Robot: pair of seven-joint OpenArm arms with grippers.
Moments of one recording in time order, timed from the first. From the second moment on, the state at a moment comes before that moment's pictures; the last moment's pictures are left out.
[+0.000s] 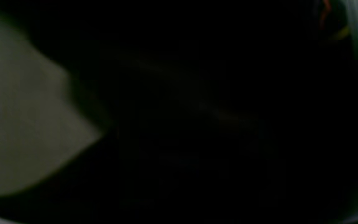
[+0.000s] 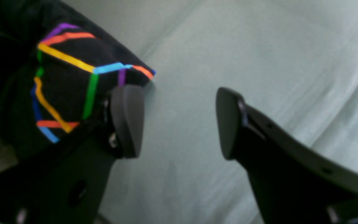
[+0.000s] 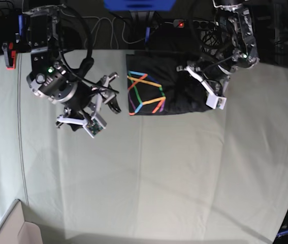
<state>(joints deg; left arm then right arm) 12.3 3.3 -20.0 80.2 -20.1 -38.9 43.5 -11.7 3.9 -1.1 104.9 -0.2 35.8 -43.6</state>
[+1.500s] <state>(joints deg) -30.8 6.8 42.8 46.5 11.6 -38.5 28.7 -14.4 2.7 47.7 105.6 0.1 35.8 -43.8</state>
